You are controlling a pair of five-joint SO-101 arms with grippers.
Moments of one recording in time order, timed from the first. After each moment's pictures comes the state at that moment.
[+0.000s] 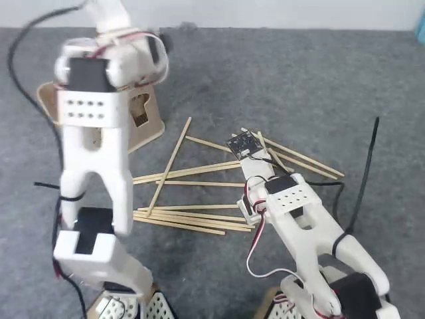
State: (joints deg) left arm -2.5 9.4 -38.9 81.9 19.2; right arm -26.8 -20.2 55.9 51.4 6.2
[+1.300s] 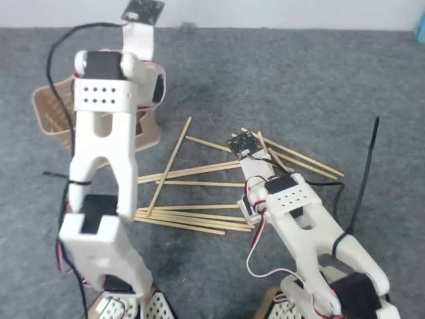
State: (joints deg) left arm -2.6 18.6 -33.3 98.3 -3.9; right arm -26.8 -20.2 55.9 51.4 6.2
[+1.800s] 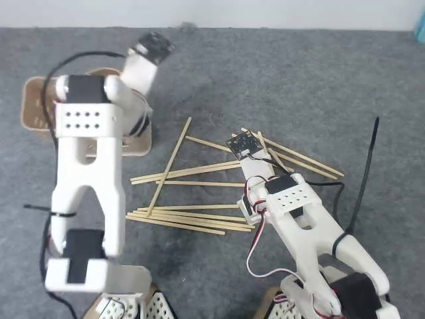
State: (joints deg) left arm -4.9 1.4 -9.9 98.3 -29.2; right arm -26.8 -20.2 55.9 51.4 6.2
